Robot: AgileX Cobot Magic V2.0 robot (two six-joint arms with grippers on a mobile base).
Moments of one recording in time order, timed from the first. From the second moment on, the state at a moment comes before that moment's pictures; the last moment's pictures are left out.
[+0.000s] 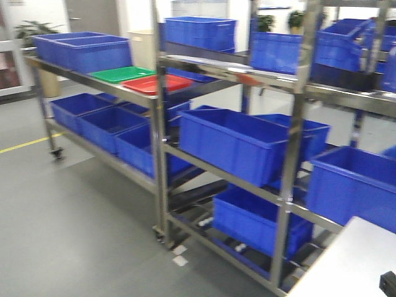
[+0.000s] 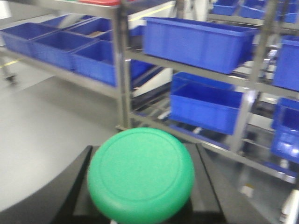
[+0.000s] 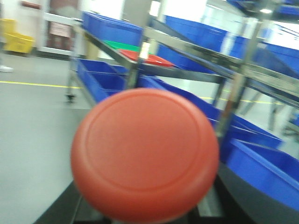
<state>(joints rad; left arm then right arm) -0.26 0.40 -0.41 0.20 0.34 -0.23 -0.01 0.52 -0.32 -1.33 -0.31 1.04</state>
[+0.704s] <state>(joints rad) -0.26 0.40 -0.41 0.20 0.34 -0.23 -0.01 0.52 -0.32 -1.34 -0.32 1.04</state>
